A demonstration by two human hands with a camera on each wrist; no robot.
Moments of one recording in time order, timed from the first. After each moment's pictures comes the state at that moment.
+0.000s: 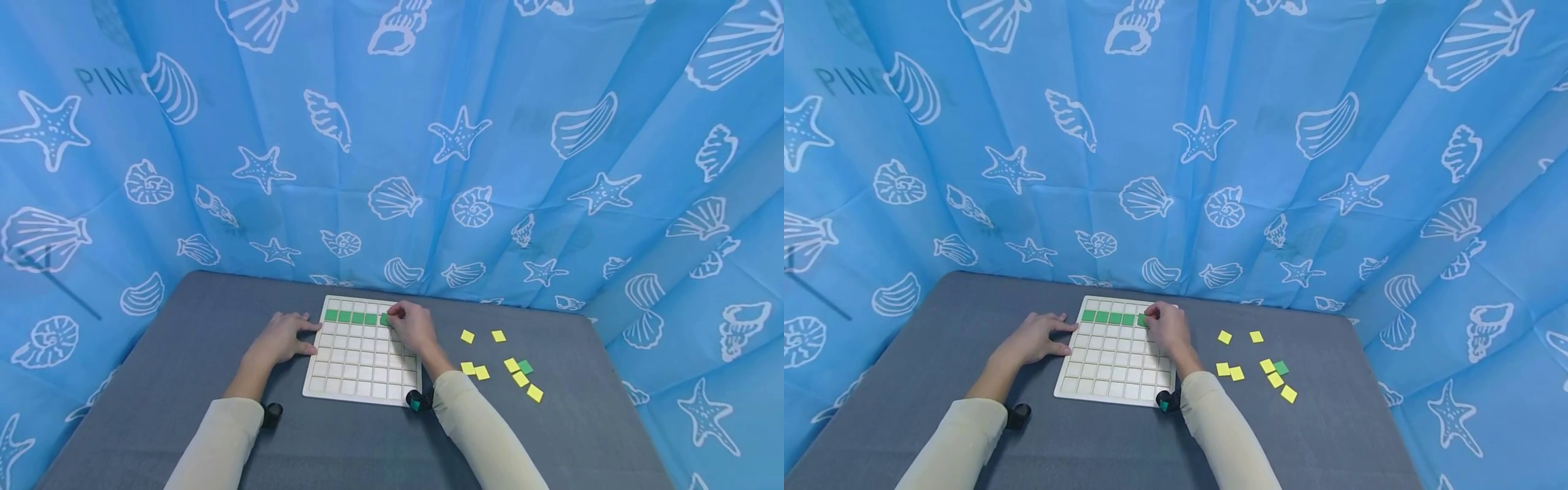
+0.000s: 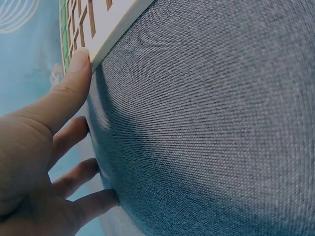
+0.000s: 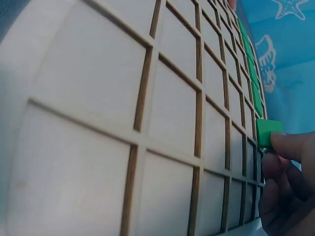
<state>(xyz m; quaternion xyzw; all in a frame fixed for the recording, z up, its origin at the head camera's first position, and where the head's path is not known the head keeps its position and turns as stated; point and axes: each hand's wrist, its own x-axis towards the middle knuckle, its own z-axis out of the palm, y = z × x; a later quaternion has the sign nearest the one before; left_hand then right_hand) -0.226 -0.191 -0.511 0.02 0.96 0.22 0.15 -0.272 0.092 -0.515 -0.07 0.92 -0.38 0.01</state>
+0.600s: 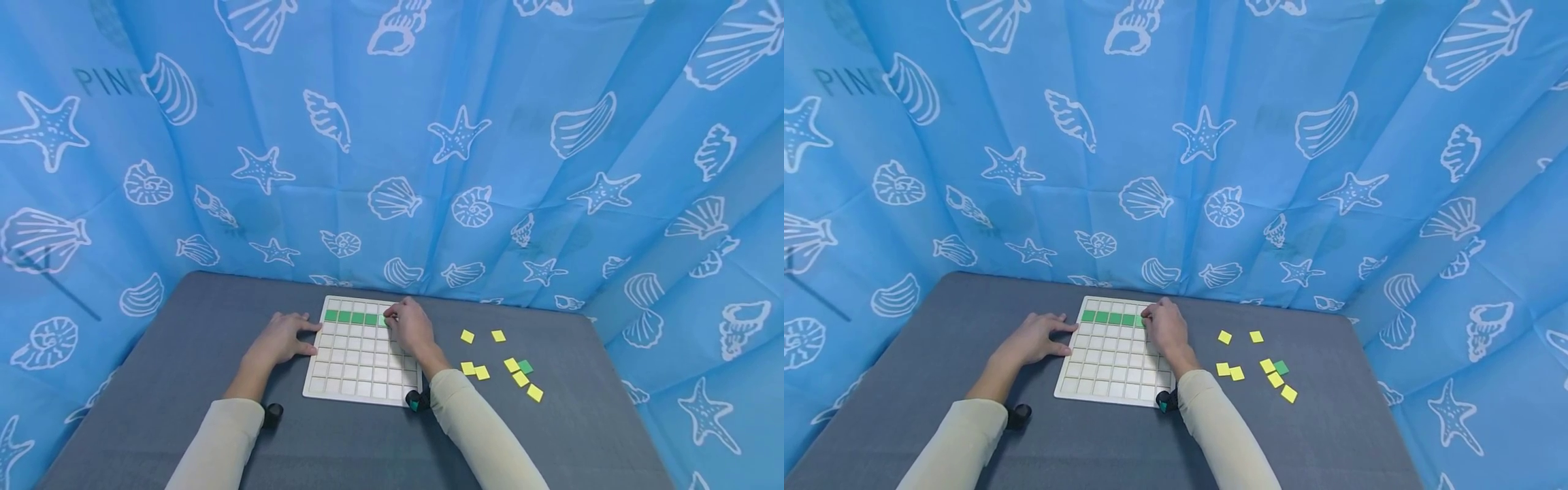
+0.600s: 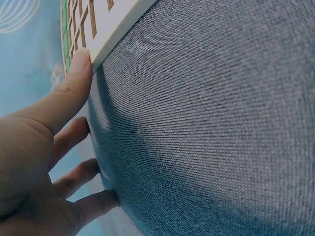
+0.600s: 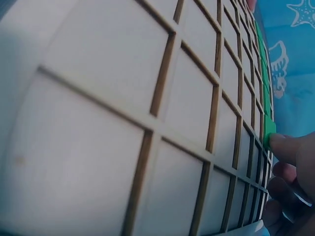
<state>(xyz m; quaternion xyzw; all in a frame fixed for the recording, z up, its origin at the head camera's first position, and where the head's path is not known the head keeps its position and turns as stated) -0.225 -0.192 -0.510 0.02 0.96 0.22 0.14 -0.270 0.086 -0.517 -0.13 0.96 -0.23 -0.01</state>
